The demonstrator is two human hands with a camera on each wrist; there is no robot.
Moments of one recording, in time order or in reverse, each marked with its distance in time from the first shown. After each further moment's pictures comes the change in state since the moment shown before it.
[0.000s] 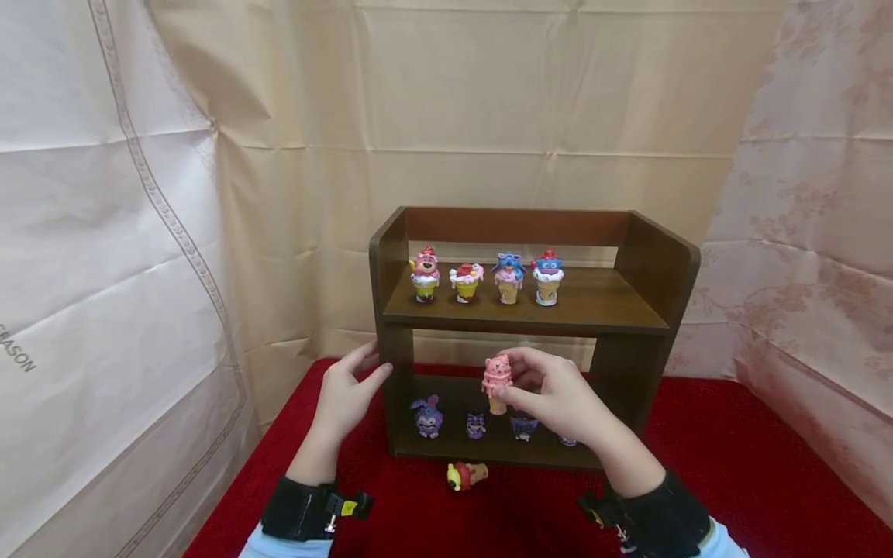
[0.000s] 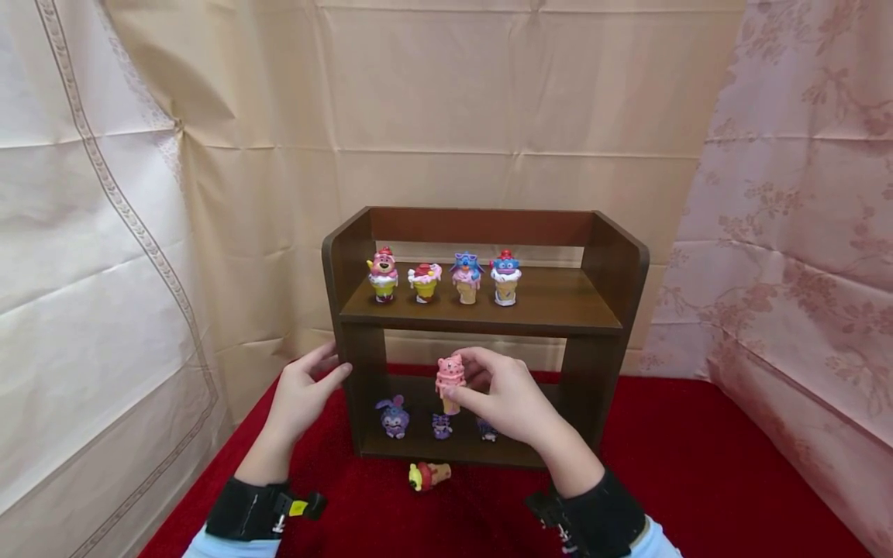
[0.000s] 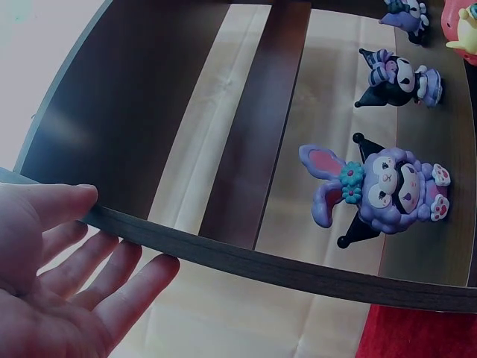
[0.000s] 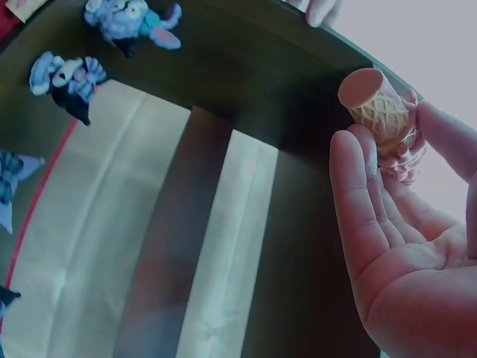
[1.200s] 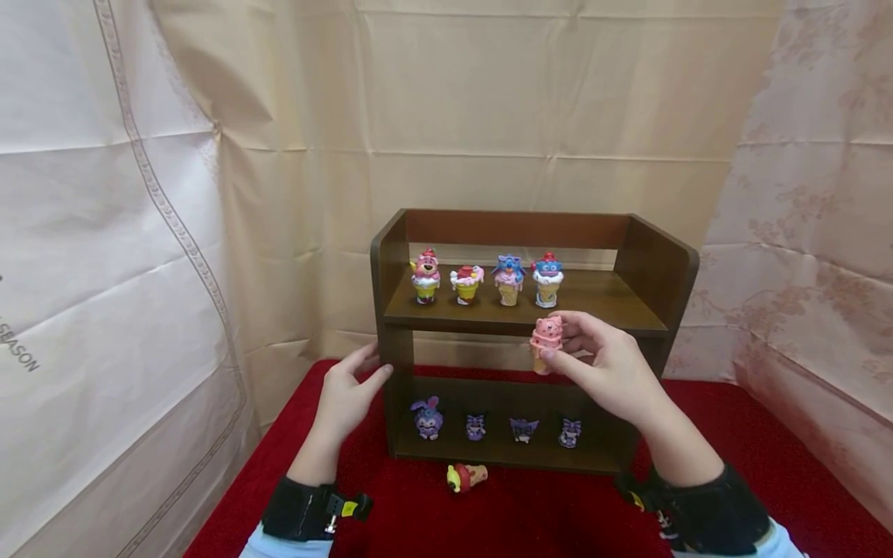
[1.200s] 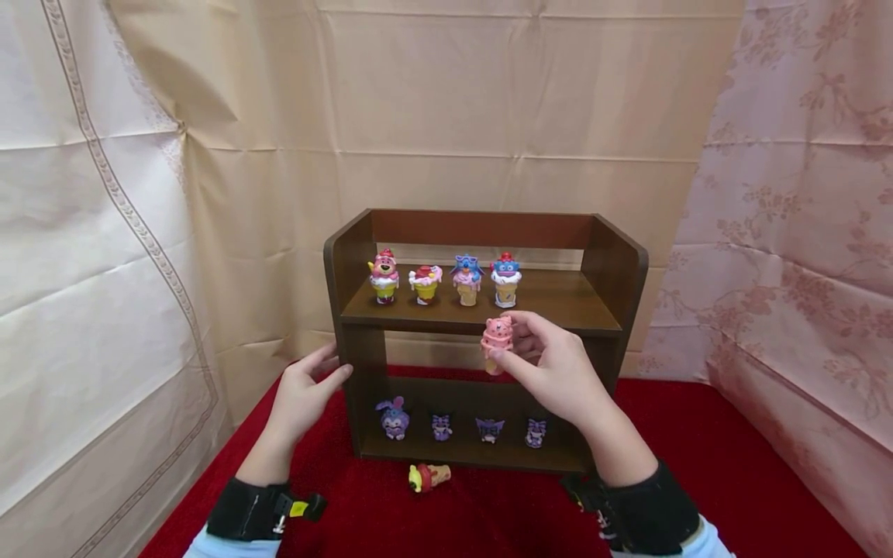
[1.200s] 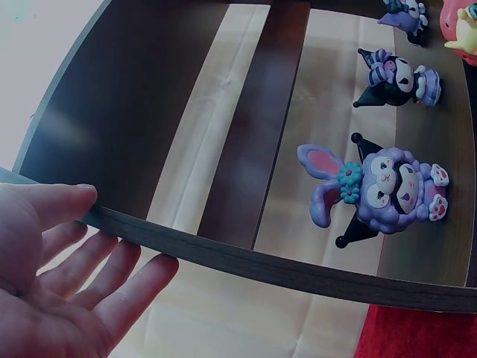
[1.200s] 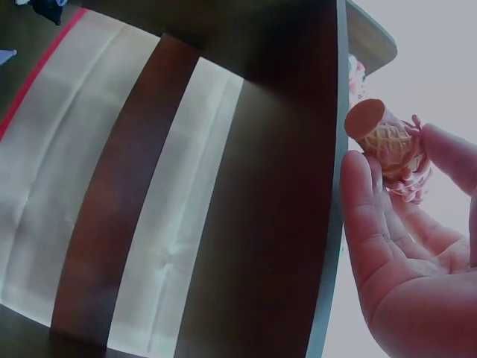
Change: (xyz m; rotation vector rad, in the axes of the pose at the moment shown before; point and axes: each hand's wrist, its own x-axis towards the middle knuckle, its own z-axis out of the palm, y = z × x) left_hand -0.002 0.001 0.000 -0.018 0.000 -0.014; right_hand -0.008 -0.019 -0.058 -0.177 0.235 -0.047
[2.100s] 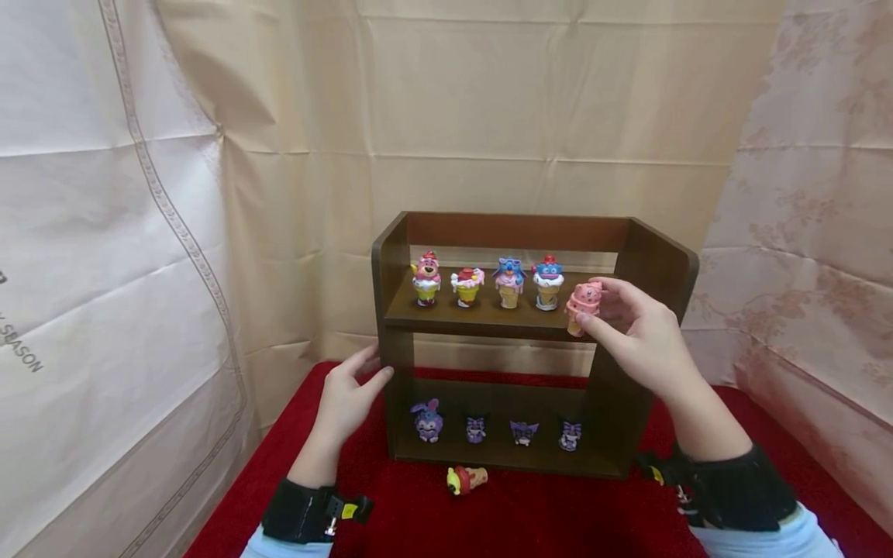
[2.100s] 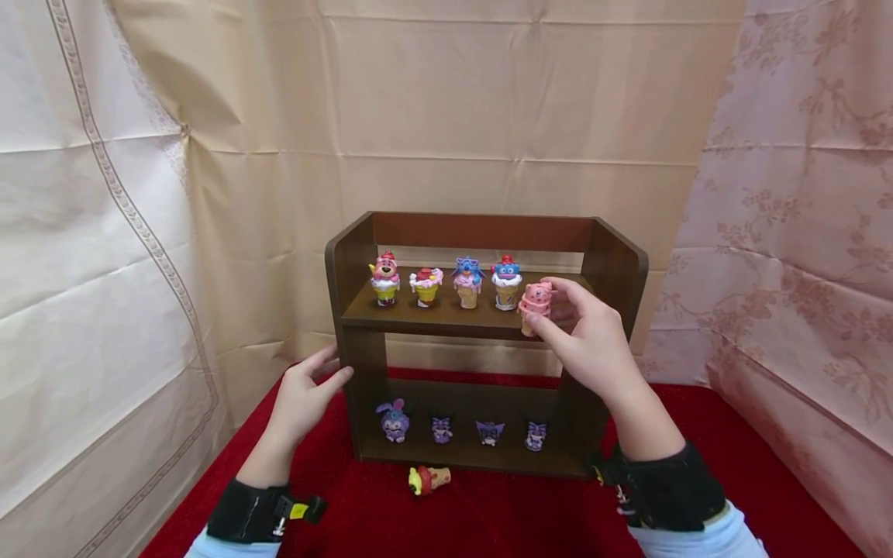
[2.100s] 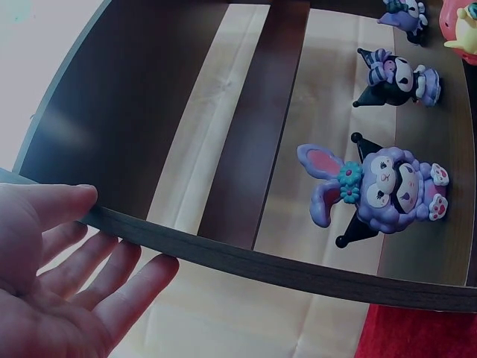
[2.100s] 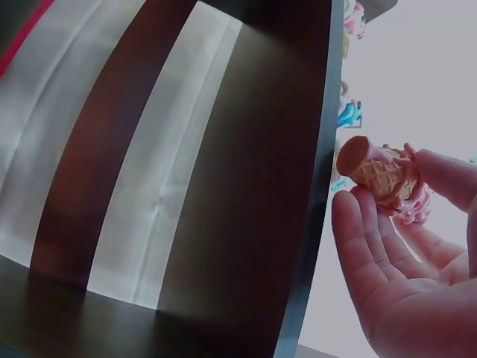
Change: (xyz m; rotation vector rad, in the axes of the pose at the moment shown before) left_hand 0.000 -0.001 0.001 -0.010 0.000 -0.004; right_hand 0.016 0.006 -0.036 -0.155 0.193 -0.020
